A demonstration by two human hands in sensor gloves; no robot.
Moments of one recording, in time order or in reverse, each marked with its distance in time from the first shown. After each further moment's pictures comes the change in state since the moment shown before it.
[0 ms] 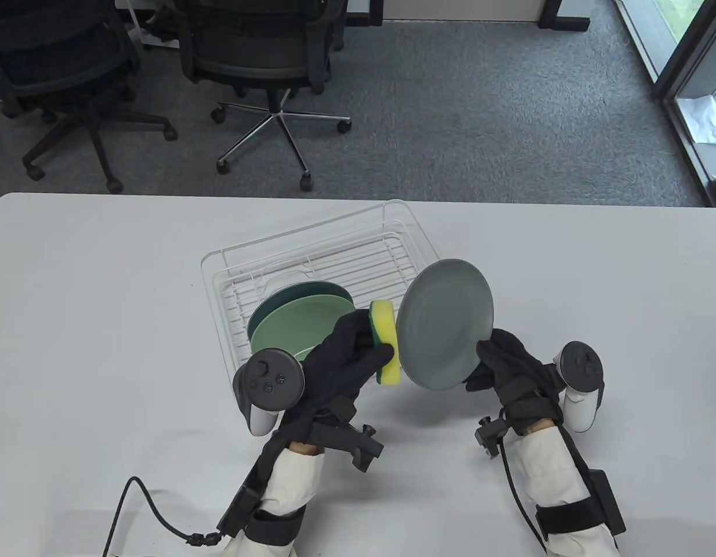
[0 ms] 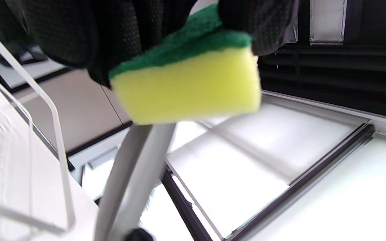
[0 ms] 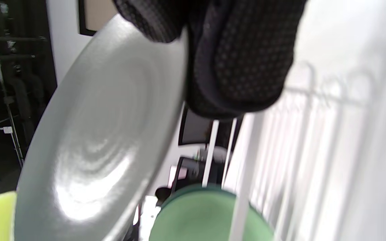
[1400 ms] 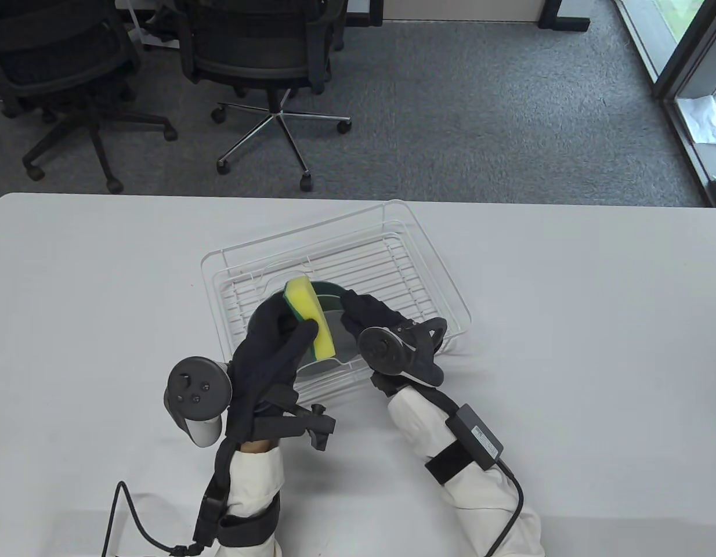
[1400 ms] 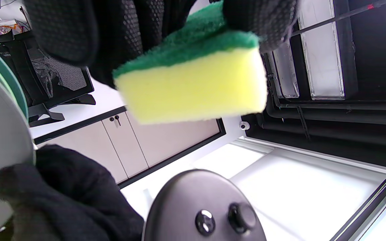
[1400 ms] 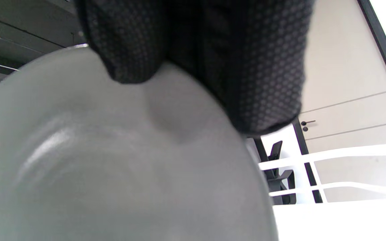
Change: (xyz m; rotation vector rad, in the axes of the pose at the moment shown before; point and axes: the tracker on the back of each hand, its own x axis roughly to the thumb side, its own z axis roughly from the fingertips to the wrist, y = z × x) left_hand -0.009 0.060 0.015 0.232 0.033 0.030; right_hand 0.084 0.192 -0.044 -0.072 -0.566 0.968
